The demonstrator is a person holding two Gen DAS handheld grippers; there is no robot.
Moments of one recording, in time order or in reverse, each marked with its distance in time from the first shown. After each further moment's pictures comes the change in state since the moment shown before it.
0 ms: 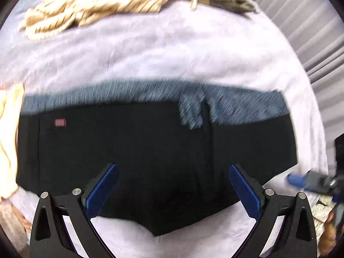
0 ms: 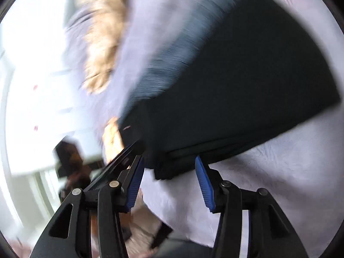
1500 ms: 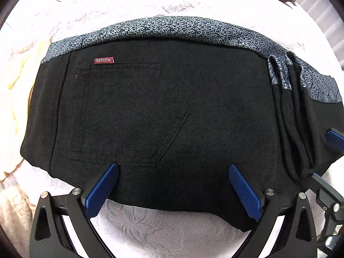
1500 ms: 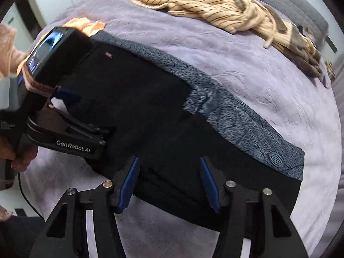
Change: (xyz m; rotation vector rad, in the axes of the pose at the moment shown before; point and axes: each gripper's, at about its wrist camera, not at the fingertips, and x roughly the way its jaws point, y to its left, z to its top) left arm 0.044 0.079 -0.070 -0.092 0.099 0.181; right arm 0.125 0.108 -0.090 -1.082 0.055 -0.773
